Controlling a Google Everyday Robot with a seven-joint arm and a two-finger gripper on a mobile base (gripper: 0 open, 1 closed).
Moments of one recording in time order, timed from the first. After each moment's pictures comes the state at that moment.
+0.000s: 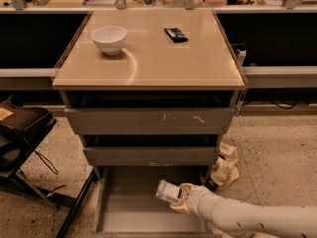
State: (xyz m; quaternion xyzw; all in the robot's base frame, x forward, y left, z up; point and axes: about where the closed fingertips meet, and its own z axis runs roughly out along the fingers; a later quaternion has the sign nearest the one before) arm 0.476 -0.097 0.439 -0.48 0.78 0.04 0.40
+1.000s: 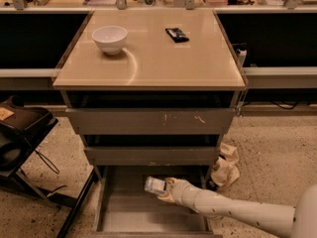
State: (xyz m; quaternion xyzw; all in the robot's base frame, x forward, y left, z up) arm 0.565 -0.045 0.321 -0.51 0.73 0.07 0.46
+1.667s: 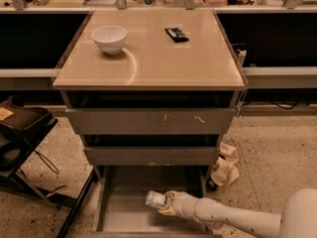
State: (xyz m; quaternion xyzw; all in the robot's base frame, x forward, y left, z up) arm 0.538 -0.043 0.241 -0.51 0.75 0.12 0.41
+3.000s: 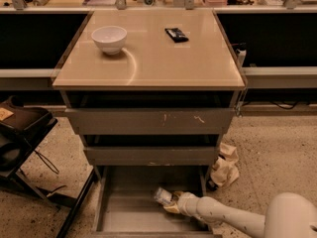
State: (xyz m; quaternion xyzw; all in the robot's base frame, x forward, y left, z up) arm 0.566 -0.082 0.166 -0.42 0.81 0.13 0.38
